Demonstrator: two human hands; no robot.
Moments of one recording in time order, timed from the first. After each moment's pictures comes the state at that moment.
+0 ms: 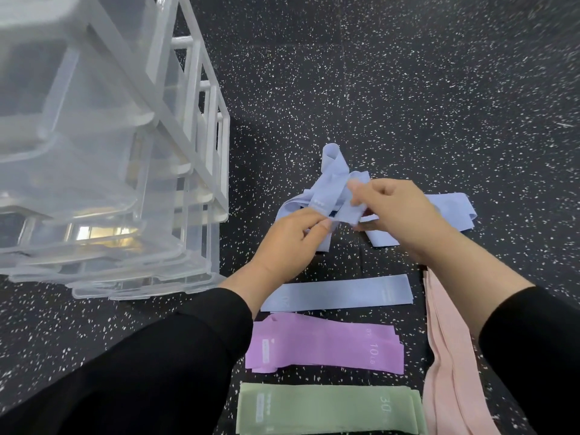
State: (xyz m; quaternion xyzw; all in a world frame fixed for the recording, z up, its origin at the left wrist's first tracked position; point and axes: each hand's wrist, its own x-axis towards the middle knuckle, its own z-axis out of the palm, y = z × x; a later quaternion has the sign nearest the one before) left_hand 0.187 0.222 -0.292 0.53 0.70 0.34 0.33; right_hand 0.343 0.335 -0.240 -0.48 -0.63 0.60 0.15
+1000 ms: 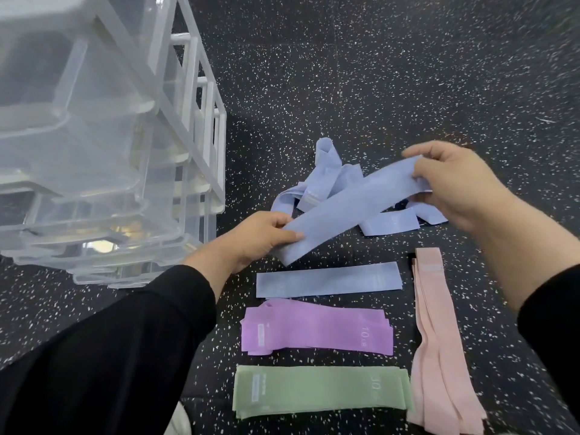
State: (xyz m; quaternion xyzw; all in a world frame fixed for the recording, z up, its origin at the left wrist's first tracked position) left_hand 0.151 0.200 -0.292 0.34 0.67 0.32 0.59; right_hand 0.396 0.371 -0.215 -0.56 -0.57 0.56 0.23
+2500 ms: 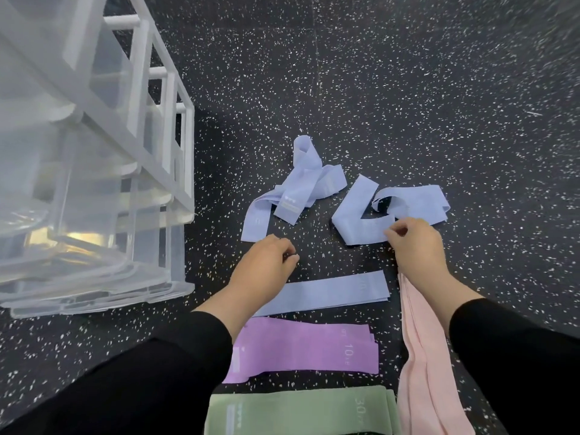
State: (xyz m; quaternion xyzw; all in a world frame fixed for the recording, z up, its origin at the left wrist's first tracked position) left_hand 0.202 0.219 -0.350 0.52 0.78 0.11 0.32; right_hand 0.442 0.363 -0.360 -0.66 -0.69 0.28 0.09
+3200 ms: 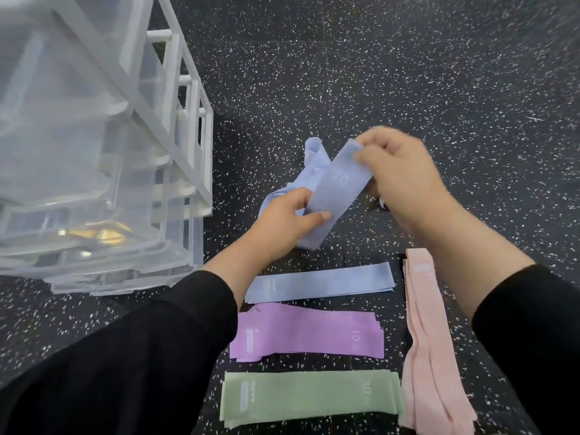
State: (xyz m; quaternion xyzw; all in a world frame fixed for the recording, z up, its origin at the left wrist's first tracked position) left_hand 0.197 0.237 -0.277 0.43 0.69 0.36 0.46; right_hand 0.349 0.337 -0.196 -0.44 -0.65 0.55 0.29
